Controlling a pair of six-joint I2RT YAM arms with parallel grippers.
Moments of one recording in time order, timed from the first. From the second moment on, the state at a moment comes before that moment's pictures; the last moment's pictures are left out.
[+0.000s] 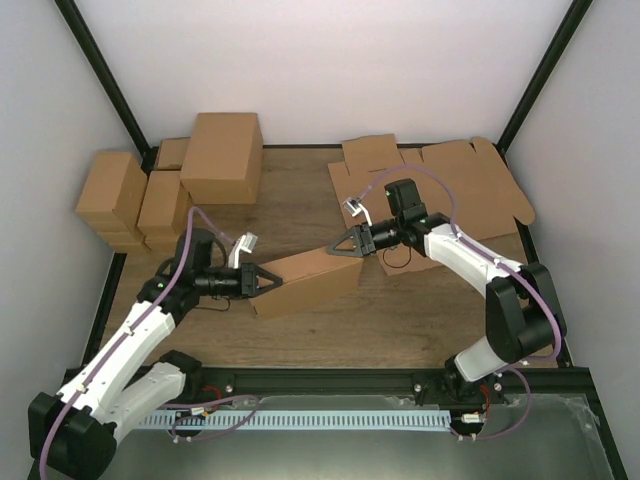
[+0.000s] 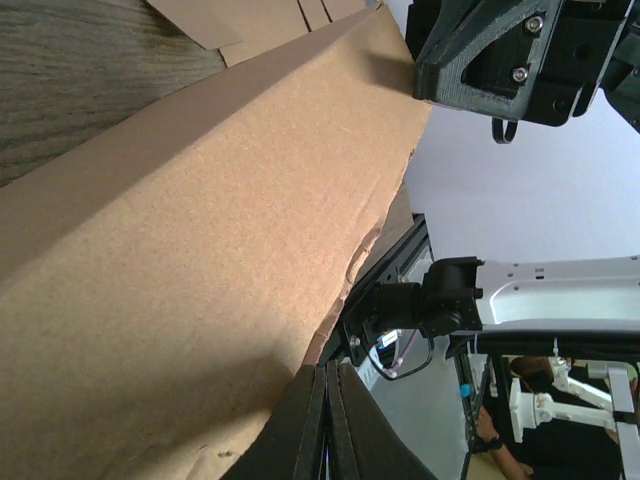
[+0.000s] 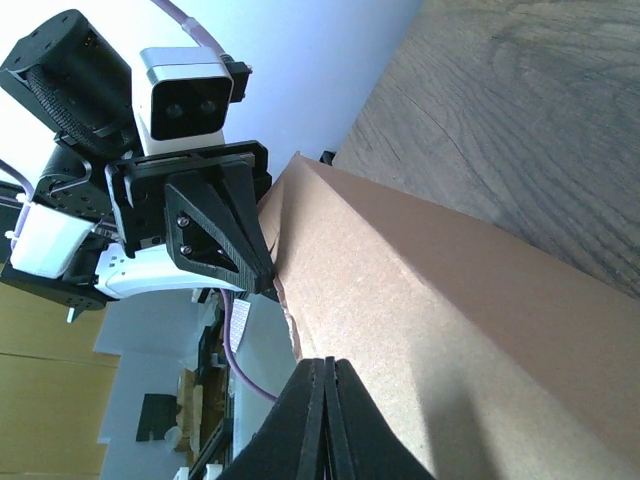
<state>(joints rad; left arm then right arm) -0.38 0.87 0.65 -0.47 0.85 -0.63 0.41 1.52 1.02 -0.30 -1.24 0.32</state>
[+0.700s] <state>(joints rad) -0.35 0.92 0.88 -0.56 0.84 -0.62 0.41 1.50 0.97 -0.26 -1.23 0.33</state>
